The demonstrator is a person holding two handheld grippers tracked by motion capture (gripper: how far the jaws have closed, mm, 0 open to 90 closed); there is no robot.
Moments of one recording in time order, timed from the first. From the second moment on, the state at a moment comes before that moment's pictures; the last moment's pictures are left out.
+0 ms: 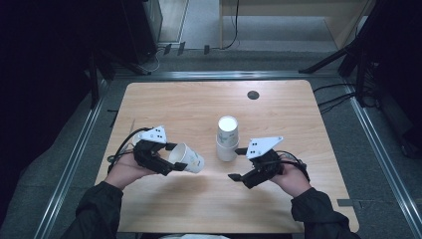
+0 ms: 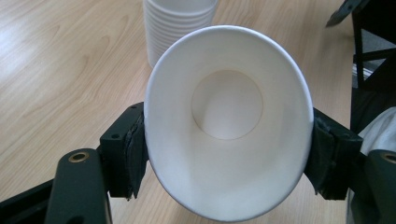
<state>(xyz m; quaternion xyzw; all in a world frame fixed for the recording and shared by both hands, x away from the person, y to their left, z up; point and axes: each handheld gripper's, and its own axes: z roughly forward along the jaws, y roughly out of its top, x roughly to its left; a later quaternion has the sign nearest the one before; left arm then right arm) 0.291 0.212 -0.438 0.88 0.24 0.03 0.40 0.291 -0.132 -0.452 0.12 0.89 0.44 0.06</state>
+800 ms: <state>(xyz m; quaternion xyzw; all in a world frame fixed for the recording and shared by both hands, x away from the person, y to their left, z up) 0.274 0.260 -0.442 0.88 0.30 0.06 0.37 0.326 -0.172 -0.447 0.19 0.88 0.43 0.07</state>
